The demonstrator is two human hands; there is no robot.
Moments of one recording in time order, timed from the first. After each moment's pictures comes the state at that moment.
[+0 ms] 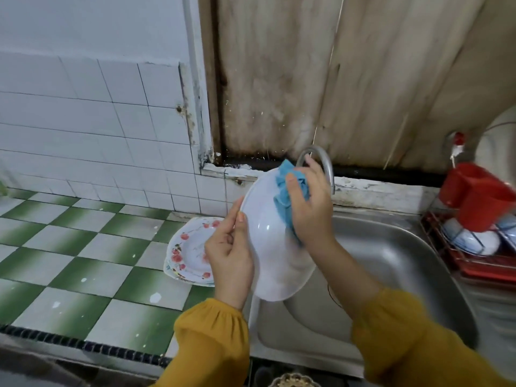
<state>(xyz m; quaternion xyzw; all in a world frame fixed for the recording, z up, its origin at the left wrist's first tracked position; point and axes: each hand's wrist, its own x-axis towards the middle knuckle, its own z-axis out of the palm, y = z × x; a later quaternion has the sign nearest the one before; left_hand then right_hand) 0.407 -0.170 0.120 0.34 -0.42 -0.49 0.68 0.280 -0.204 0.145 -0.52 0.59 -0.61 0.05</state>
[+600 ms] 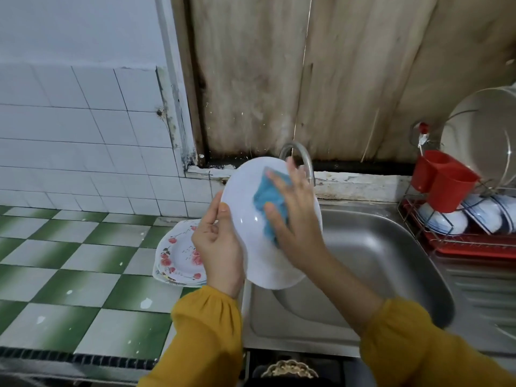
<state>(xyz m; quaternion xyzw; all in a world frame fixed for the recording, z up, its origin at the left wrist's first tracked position) 0.402 -0.168 0.127 0.33 -0.35 -0.53 0.70 0.280 -0.154 0.133 -0.66 0.58 -0.49 -0.01</state>
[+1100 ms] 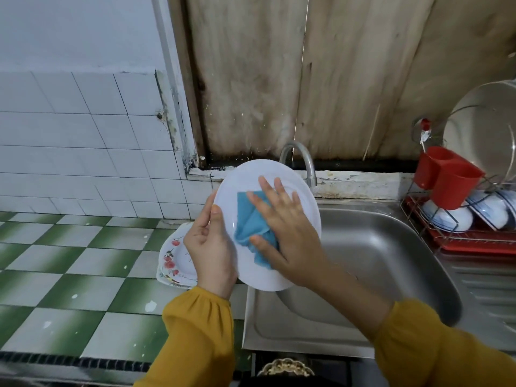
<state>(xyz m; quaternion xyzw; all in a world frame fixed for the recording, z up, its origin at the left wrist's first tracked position) 0.408 -0.176 0.129 0.30 -0.30 -0.57 0.71 0.283 -0.144 0.117 -0.77 0.52 -0.37 -0.09</state>
